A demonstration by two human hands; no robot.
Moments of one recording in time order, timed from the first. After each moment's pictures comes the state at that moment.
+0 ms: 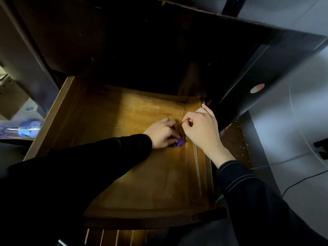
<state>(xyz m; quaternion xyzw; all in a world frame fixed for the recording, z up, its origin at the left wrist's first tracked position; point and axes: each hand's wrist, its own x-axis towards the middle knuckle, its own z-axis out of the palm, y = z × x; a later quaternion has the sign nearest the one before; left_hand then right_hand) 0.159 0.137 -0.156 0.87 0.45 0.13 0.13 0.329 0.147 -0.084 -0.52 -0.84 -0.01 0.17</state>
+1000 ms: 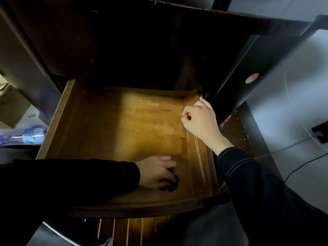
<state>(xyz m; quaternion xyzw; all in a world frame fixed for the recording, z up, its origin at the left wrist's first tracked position) 0.146 0.026 -0.166 0.94 0.25 0.10 0.21 0.327 0.146 -0.082 -0.53 -0.84 -0.02 0.15</state>
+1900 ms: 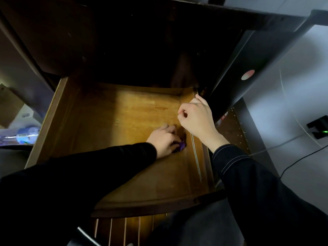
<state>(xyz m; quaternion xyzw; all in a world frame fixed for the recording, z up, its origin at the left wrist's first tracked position) 0.183 0.095 -0.159 0.85 0.48 0.14 0.16 0.328 0.146 -0.082 -0.52 -0.84 -0.02 0.15</state>
